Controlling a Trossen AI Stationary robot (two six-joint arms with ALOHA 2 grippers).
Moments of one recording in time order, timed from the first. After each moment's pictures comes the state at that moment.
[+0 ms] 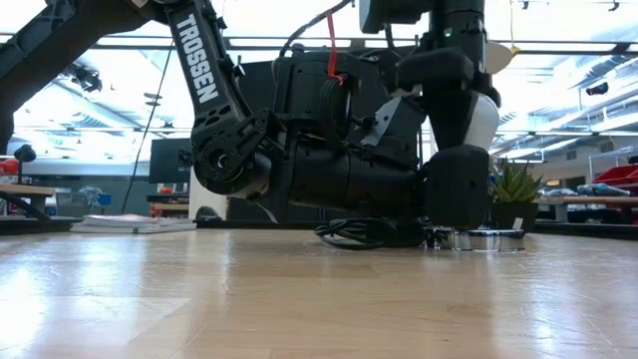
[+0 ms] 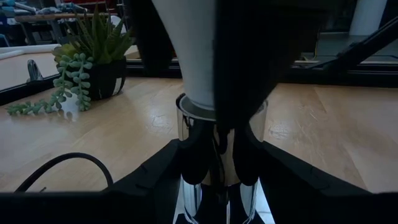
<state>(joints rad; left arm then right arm) -0.15 2.44 1.28 1.12 -0.47 0.00 0.09 1.80 1.39 -1.18 0.11 0.77</state>
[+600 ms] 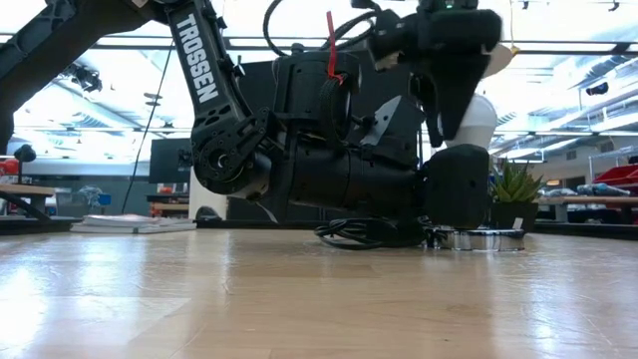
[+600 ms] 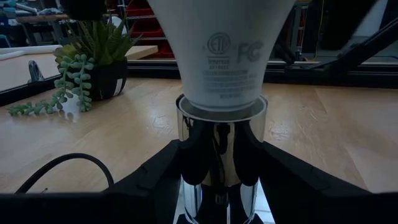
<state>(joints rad) -0.15 2.44 1.28 1.12 -0.48 0.00 0.10 1.80 1.52 -1.25 0.08 0.28</state>
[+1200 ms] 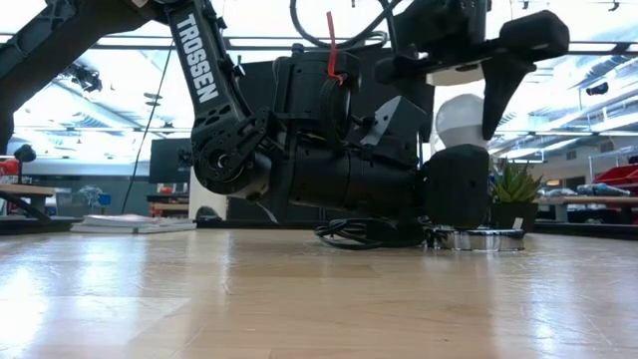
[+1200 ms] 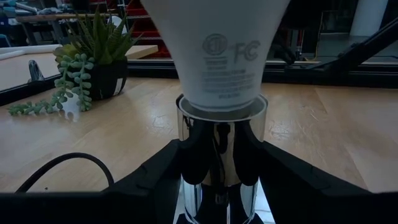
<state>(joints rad) -0.15 2.44 1.28 1.12 -0.48 0.00 0.15 1.80 1.51 -1.29 0.14 -0.53</state>
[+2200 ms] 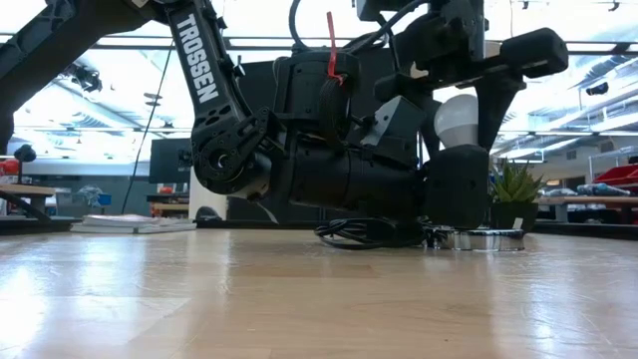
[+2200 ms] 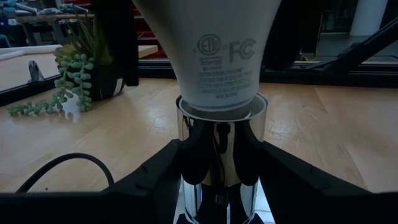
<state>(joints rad) -0.15 2.44 1.28 1.12 -0.47 0.00 0.12 1.80 1.45 -1.23 0.08 -0.59</state>
